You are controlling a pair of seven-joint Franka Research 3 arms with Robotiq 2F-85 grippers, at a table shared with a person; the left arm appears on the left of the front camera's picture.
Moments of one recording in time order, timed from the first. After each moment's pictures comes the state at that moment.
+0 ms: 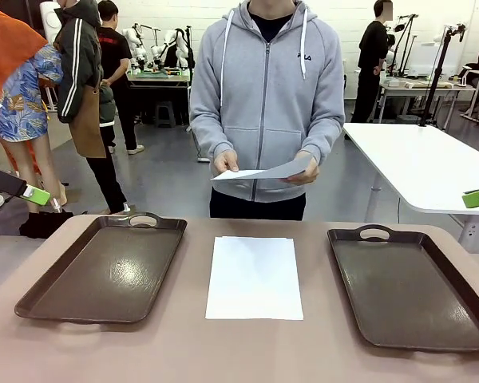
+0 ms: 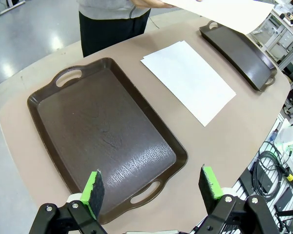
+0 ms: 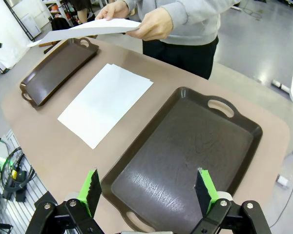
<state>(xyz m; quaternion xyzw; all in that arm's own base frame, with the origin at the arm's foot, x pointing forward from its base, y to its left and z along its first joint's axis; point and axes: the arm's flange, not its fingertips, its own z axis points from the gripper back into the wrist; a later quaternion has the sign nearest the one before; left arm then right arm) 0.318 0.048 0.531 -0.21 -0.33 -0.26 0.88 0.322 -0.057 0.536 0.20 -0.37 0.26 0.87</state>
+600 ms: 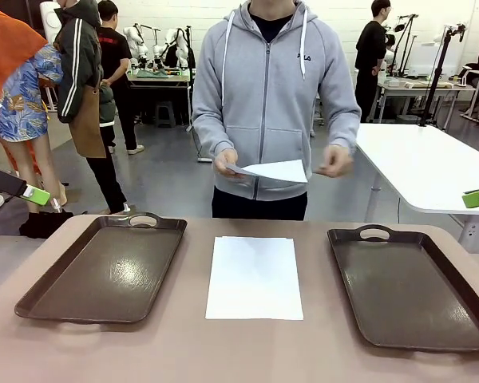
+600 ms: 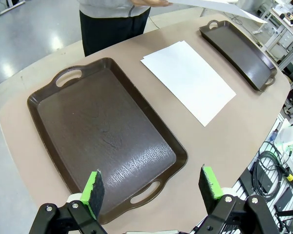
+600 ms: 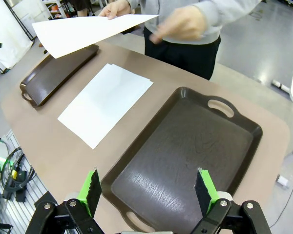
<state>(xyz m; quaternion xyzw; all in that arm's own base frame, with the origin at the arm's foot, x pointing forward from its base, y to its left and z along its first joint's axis) 0.318 0.048 0.531 -0.21 -0.33 -0.26 0.88 0.322 -0.057 0.536 0.20 -0.37 0.26 0.87</state>
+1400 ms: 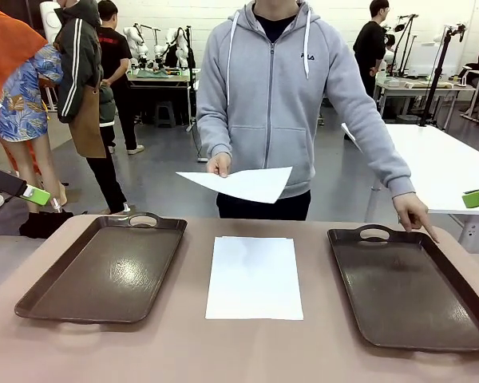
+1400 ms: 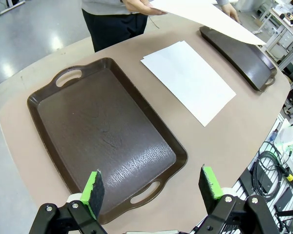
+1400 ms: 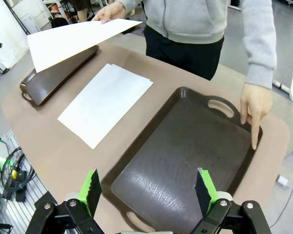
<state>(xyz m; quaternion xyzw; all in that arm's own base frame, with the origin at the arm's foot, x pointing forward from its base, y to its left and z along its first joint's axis) 0.318 0.048 0.531 -0.21 -0.33 -0.26 0.88 0.322 -0.057 0.536 0.20 -0.37 0.26 0.87</state>
